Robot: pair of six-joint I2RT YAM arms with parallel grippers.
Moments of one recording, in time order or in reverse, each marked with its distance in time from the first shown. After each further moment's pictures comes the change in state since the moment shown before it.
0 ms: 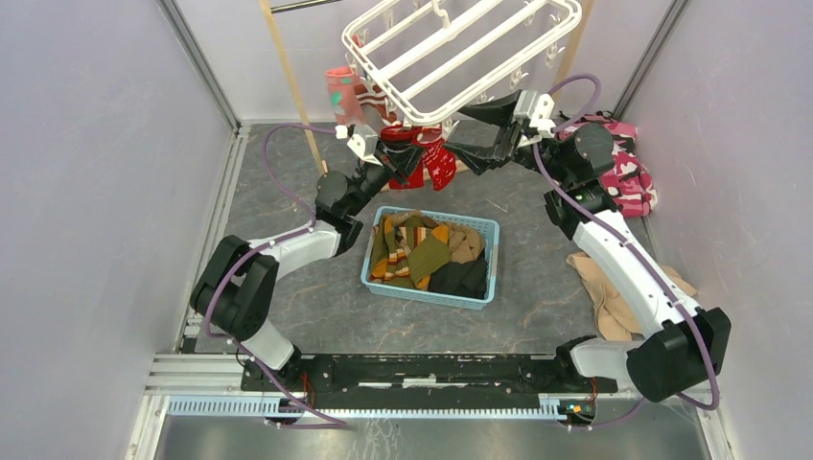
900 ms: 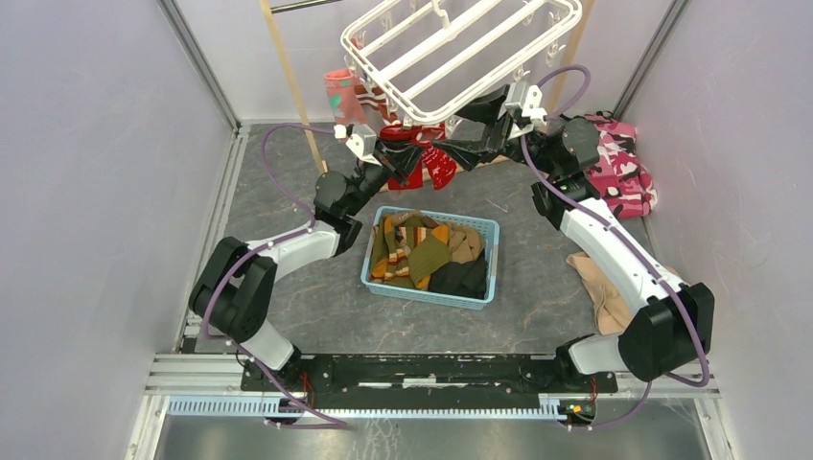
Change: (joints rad) left arm 0.000 -0.012 0.000 0.000 0.006 0.000; right arm 0.023 0.106 0.034 0.138 -0.030 0.120
